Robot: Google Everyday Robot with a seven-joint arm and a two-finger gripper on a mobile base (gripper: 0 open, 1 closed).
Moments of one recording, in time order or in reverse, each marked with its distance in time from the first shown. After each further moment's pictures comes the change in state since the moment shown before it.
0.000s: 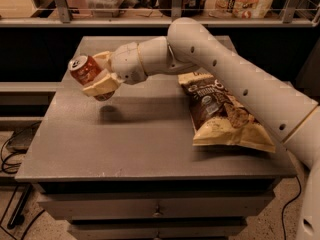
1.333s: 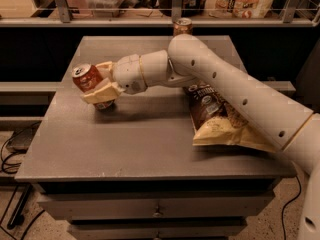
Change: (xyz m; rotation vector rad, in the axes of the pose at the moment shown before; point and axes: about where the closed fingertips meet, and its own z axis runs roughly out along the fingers) arm 0.021 0.007 0.008 0.014 -0.056 0.086
